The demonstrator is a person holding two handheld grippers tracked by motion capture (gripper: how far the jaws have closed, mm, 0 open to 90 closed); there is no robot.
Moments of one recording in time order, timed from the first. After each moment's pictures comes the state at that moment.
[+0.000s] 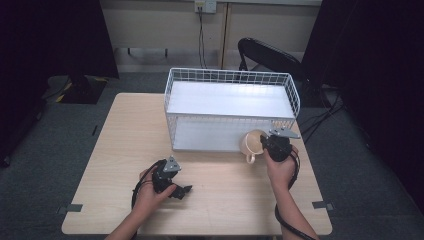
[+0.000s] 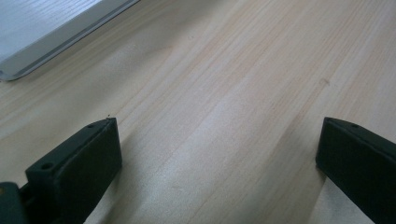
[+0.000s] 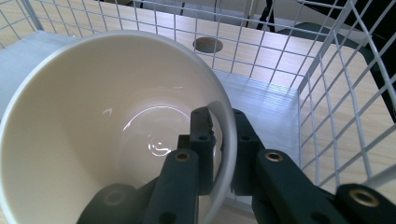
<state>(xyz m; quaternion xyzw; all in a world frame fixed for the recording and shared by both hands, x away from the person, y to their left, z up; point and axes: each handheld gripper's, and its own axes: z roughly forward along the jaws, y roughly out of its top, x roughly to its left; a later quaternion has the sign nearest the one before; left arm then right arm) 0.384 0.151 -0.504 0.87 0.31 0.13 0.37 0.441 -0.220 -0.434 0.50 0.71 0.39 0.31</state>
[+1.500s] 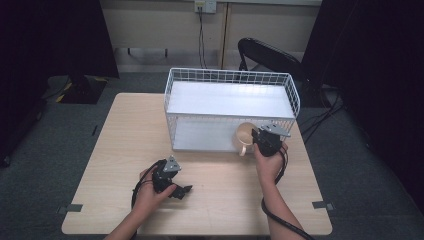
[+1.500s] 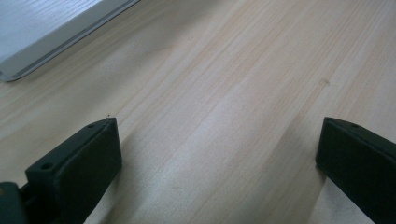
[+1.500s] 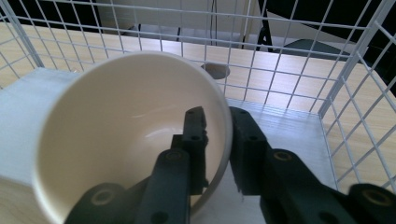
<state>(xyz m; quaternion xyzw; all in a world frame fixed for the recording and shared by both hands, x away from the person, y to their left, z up) 0.384 0.151 -0.503 0.87 0.31 0.13 0.37 0.461 -0.195 -0.443 0.52 0.67 0.42 0.33</state>
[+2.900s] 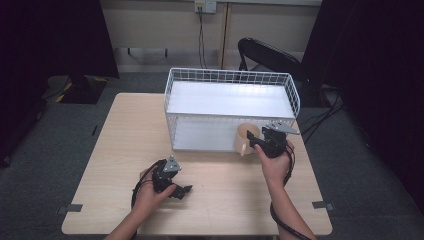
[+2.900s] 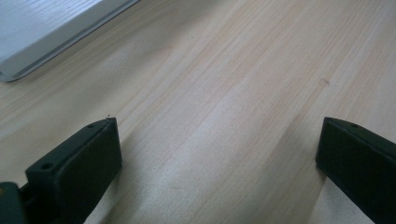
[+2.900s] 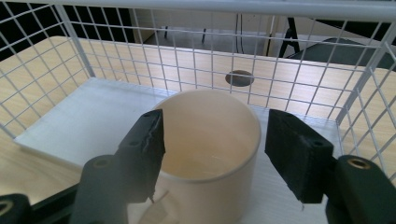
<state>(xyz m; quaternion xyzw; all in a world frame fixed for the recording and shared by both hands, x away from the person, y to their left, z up) 0.384 0.151 -0.503 0.87 0.31 0.13 0.37 0.439 -0.199 -0.409 0.50 0.68 0.45 0.28</state>
